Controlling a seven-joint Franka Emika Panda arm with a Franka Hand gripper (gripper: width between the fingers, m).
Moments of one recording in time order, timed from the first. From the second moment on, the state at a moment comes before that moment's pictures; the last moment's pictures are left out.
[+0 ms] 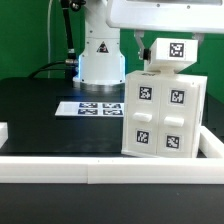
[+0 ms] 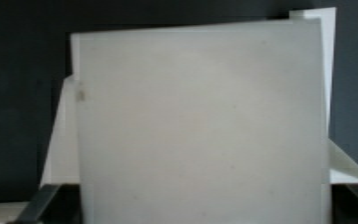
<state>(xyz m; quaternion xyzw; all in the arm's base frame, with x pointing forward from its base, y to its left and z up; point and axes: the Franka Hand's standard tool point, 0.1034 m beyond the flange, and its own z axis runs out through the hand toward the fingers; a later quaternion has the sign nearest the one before) 0.545 0.072 0.154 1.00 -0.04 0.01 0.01</state>
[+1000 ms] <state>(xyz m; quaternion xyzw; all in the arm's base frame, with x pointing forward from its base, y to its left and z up) 0.558 0.075 0.168 1.00 -0.03 0.07 0.00</state>
